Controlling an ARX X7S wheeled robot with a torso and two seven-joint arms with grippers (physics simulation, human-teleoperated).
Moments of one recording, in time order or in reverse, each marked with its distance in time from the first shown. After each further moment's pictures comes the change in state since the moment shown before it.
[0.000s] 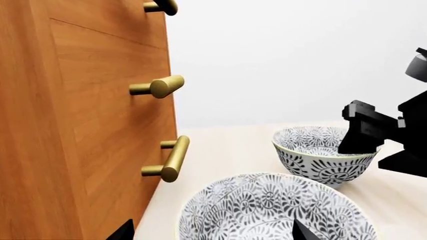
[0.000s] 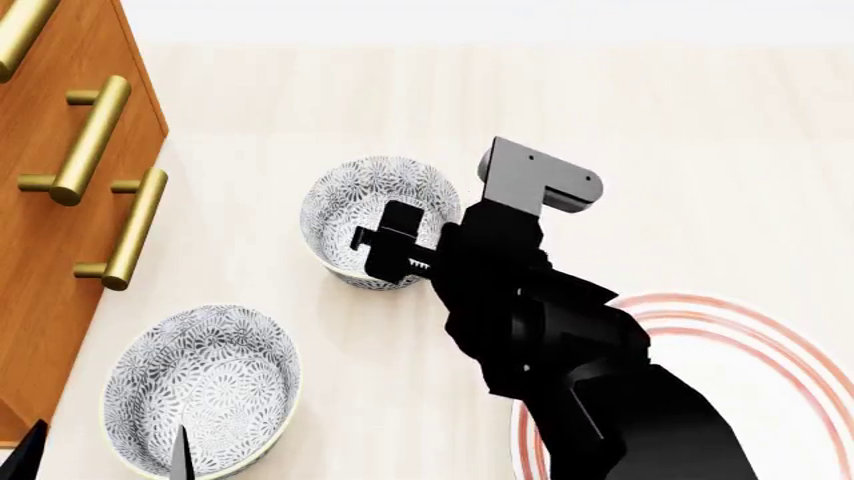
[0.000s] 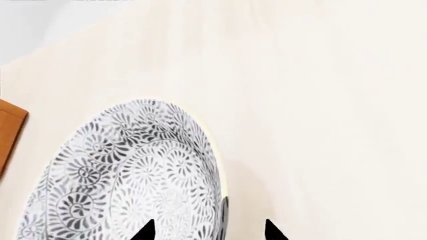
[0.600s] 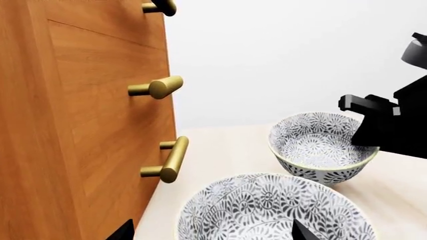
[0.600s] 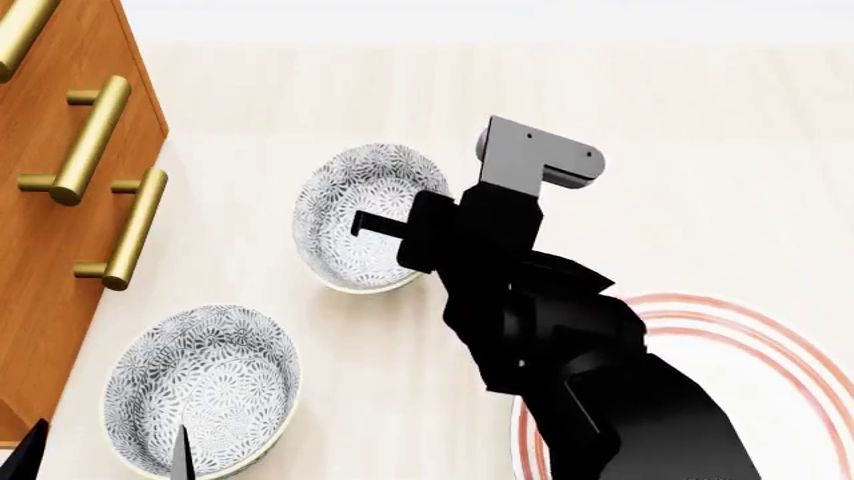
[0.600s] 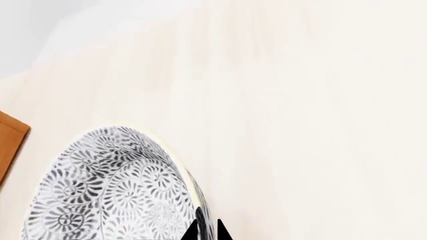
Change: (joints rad) left arm -0.004 -0.009 0.011 0.000 -0.003 0.001 -0.008; right arm 0.020 0.001 -0.051 -0.024 -0.011 -0.068 0.018
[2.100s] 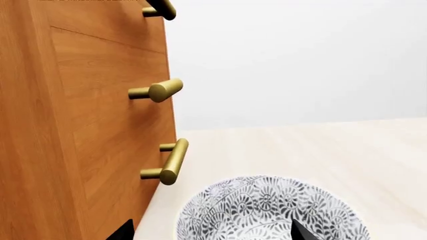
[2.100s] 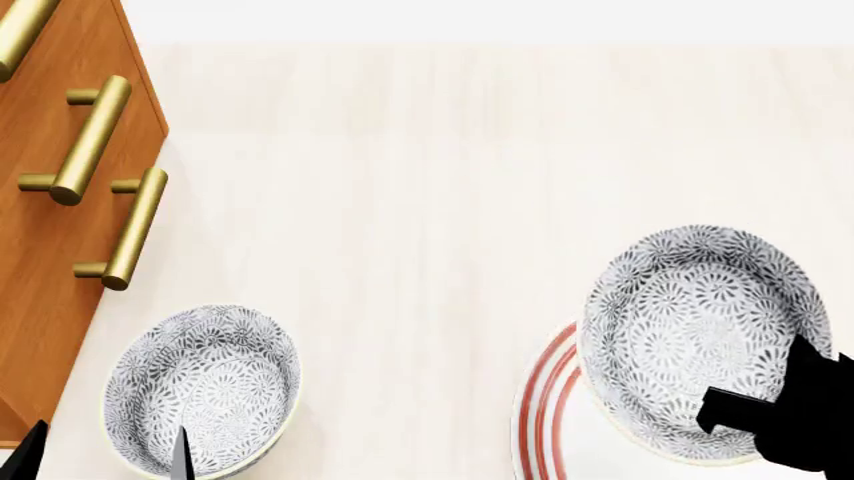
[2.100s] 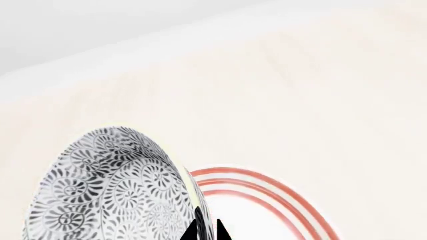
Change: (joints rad) left arm 0.002 -0.016 0.025 0.015 0.001 0.002 -0.032; right arm -0.063 1.388 0.002 -1.678 -0.350 -0.416 0.427
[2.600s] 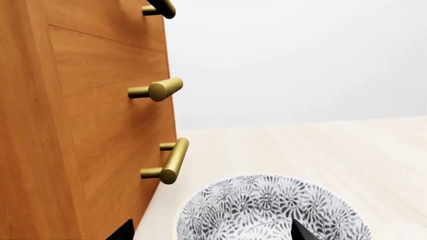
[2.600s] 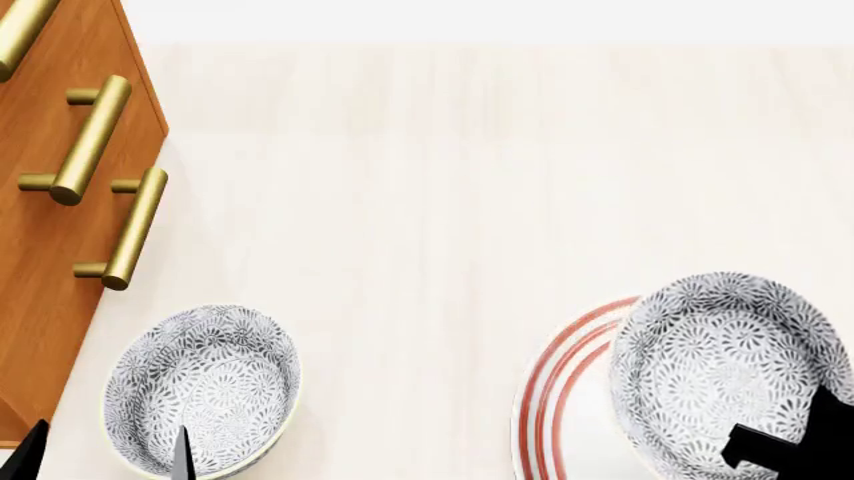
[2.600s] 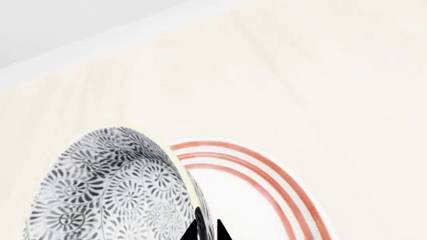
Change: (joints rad) left arm -0.005 -0.004 0.007 0.002 -0.002 -0.010 -0.009; right arm -0.093 0.016 -0.036 0.029 0.036 -0.093 -0.025
